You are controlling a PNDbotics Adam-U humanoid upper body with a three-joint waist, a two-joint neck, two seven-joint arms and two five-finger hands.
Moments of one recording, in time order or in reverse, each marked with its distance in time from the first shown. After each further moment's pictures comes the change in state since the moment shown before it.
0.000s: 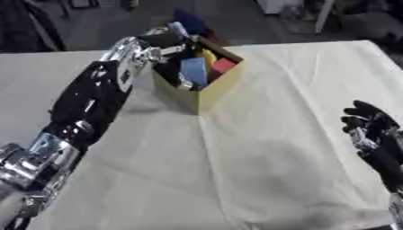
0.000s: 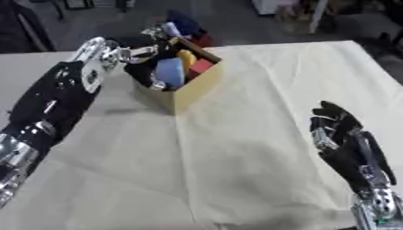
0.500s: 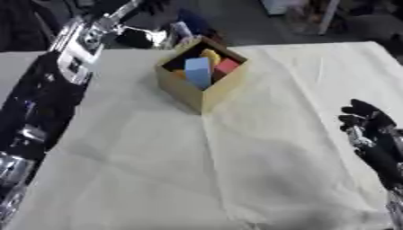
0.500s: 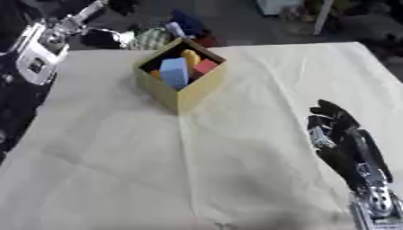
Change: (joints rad) left arm 0.370 0.137 0.156 -0.484 0.544 0.173 0.387; right arm 0.000 0.000 -0.007 0.000 0.000 -0.002 -0.008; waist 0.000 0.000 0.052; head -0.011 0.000
